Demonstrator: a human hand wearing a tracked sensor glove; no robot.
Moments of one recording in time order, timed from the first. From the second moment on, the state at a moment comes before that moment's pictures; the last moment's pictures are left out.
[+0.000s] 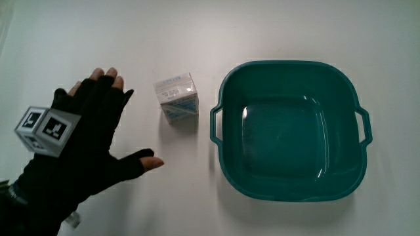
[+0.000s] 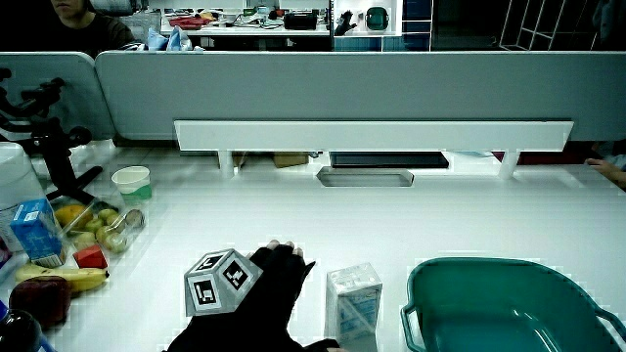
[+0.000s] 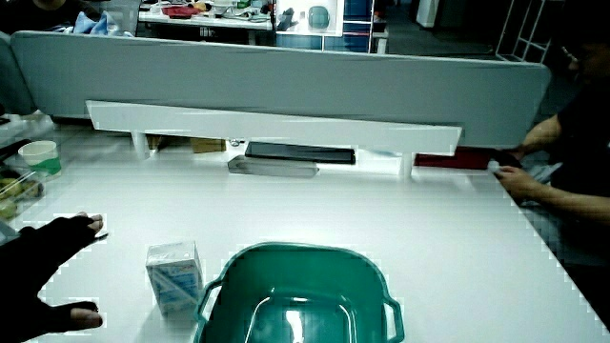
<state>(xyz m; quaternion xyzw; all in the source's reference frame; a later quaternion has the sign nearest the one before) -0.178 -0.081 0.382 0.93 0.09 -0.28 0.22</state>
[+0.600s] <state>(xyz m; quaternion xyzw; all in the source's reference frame) -0.142 -0.071 0.278 0.94 0.15 -0.28 0.16</state>
